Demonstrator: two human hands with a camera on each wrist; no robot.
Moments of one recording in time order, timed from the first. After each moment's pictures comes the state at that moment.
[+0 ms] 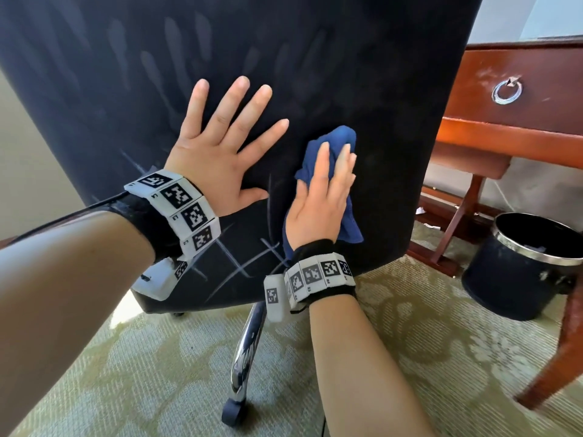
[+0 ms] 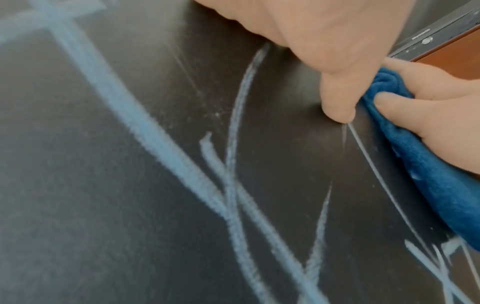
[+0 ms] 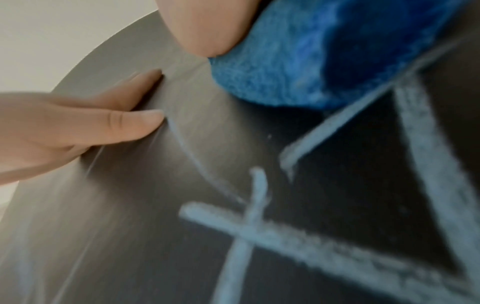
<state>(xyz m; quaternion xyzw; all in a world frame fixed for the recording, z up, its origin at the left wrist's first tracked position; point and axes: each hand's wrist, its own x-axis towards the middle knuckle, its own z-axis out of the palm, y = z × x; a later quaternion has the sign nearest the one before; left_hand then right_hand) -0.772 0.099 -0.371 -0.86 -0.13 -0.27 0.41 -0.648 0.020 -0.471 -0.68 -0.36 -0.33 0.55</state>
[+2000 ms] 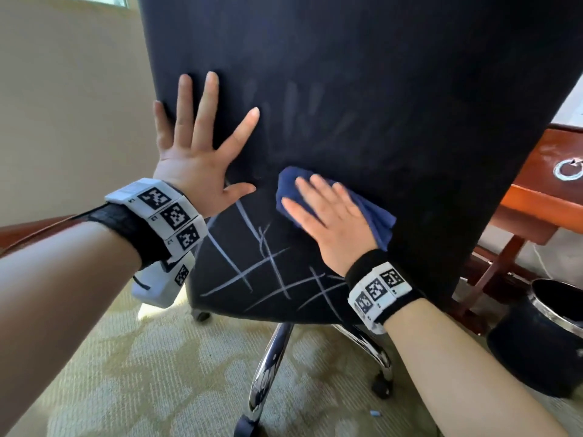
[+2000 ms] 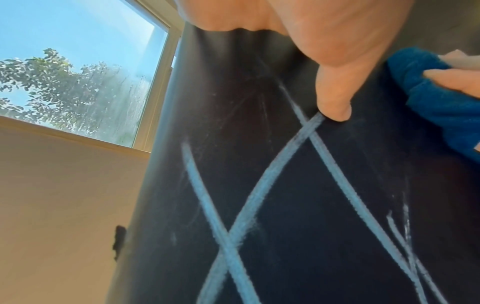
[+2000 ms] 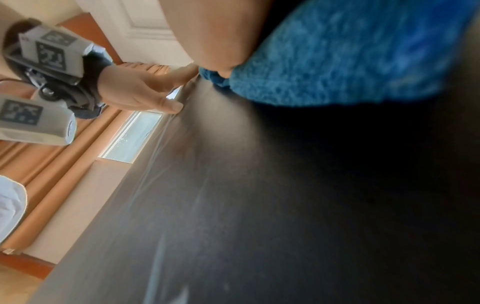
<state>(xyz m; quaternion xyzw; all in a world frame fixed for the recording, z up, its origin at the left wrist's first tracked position) -0.877 0.145 -0.342 -0.87 -0.30 -0.33 0.21 -0.668 0.037 -0.426 -0.52 -0.66 -0.50 0.19</state>
